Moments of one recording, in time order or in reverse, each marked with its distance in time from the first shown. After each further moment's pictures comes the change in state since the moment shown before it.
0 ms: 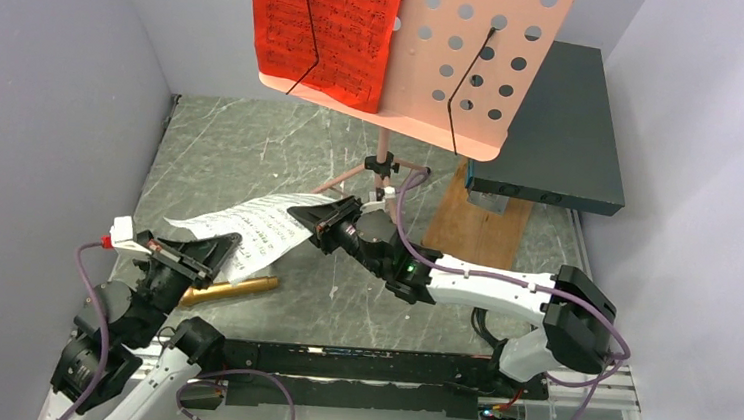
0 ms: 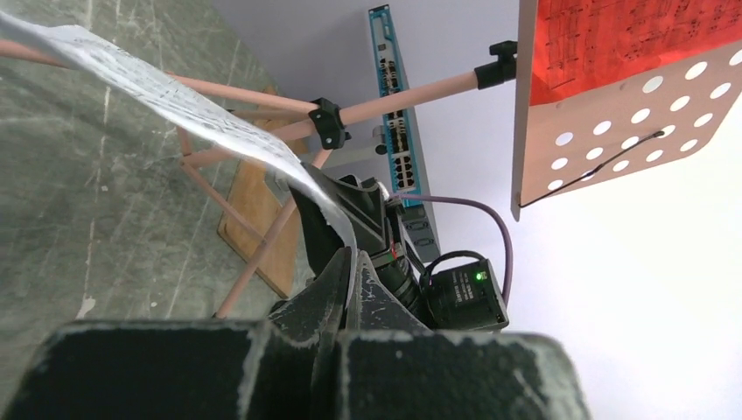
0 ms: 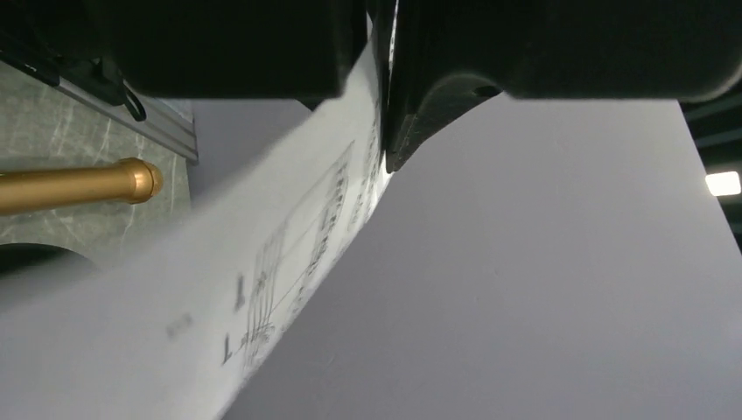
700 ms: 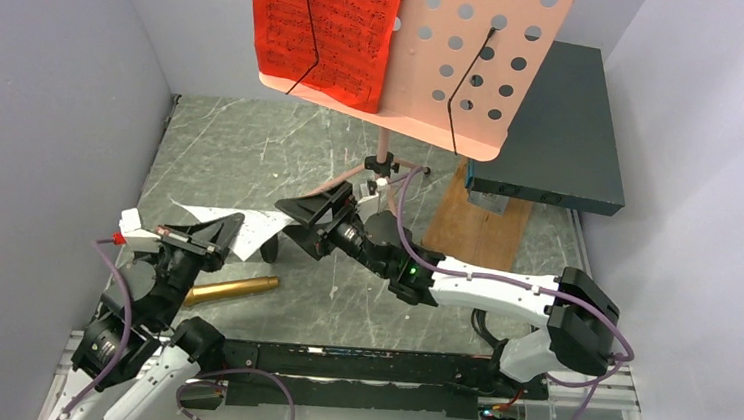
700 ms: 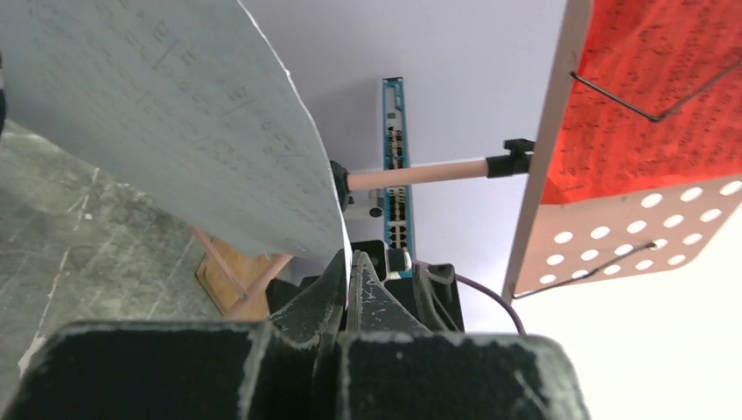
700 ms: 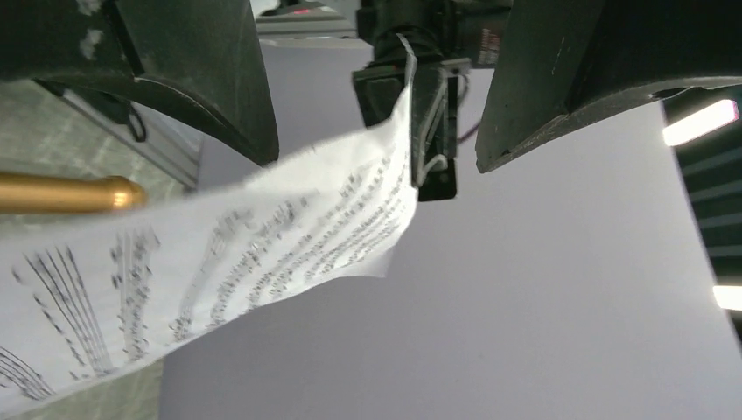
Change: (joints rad) left arm 0.000 0.099 -0.063 0.102 -0.155 -0.158; right arm 0.009 -0.010 -0.029 0.121 -0.132 -0.165
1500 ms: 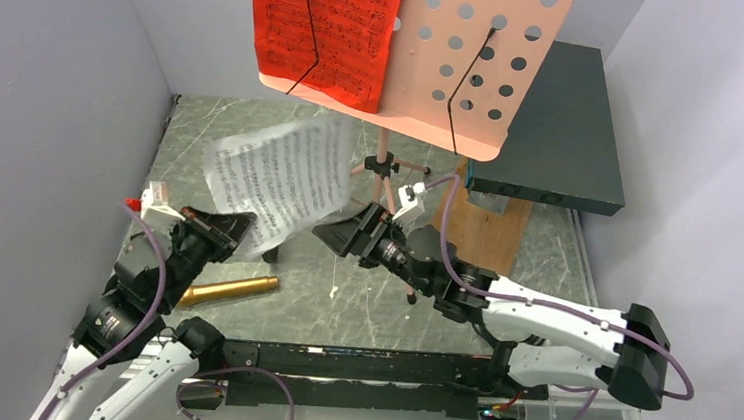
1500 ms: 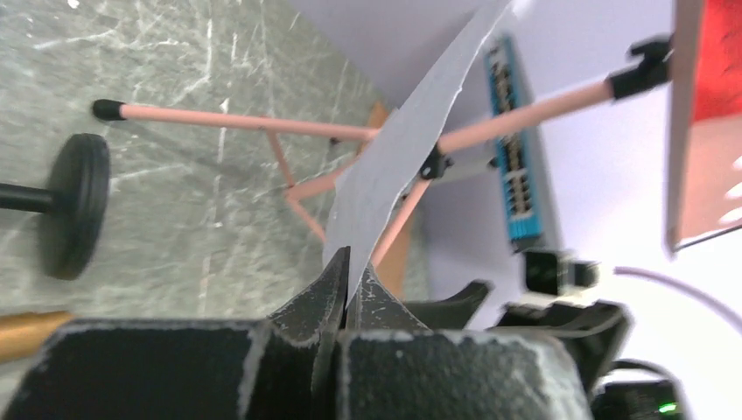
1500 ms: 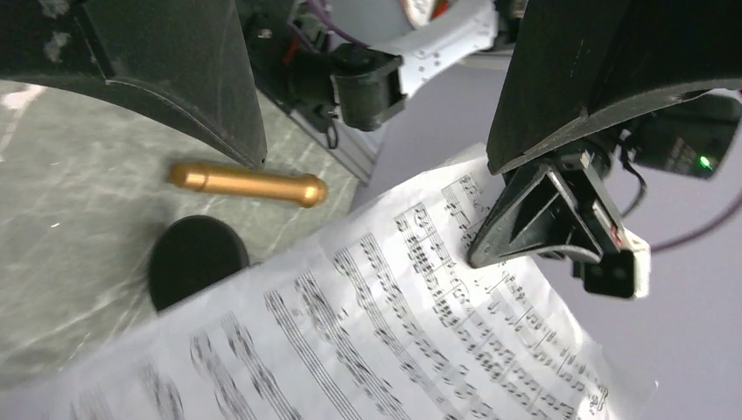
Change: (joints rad) left arm 0.000 0.205 0.147 -0.095 0.113 0.454; right arm 0.000 -0.362 -0.134 -0.310 0.079 -0.500
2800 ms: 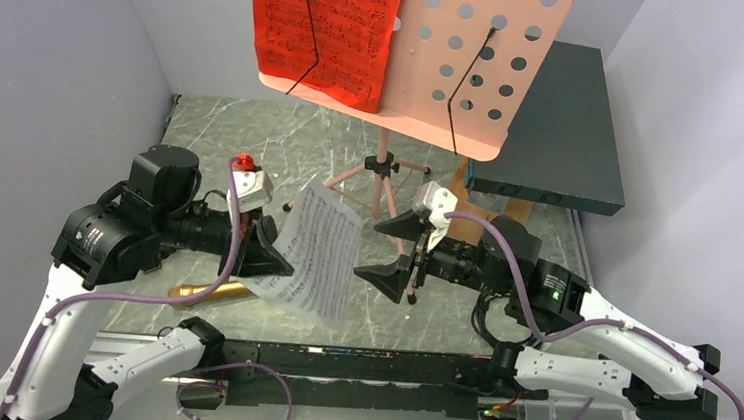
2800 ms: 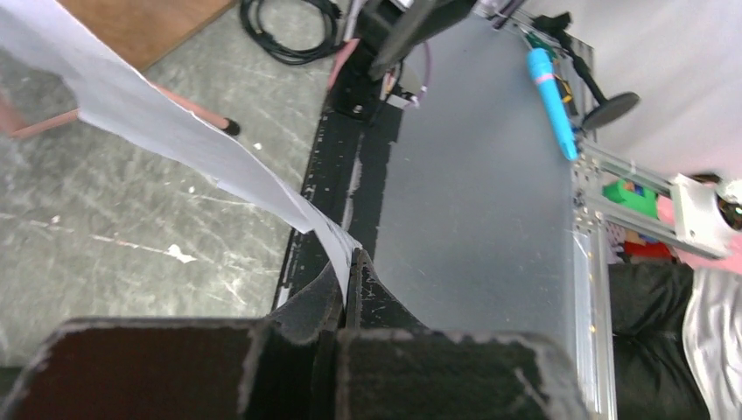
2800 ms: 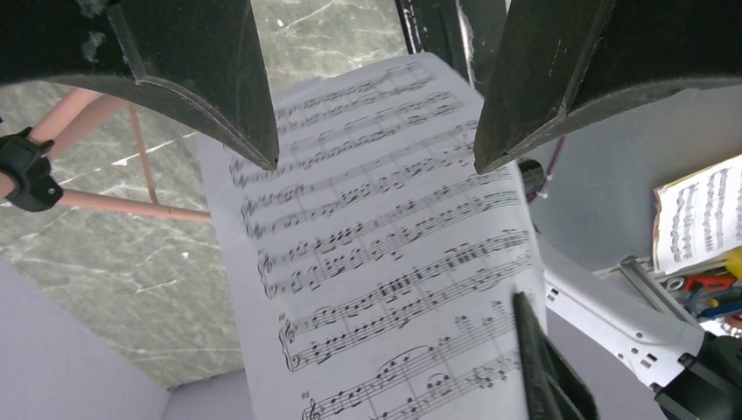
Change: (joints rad) left arm 0.041 0.539 0.681 -0.586 1.123 1.098; right arm 0.024 -0.242 0.301 -0.503 -0.325 -1.001
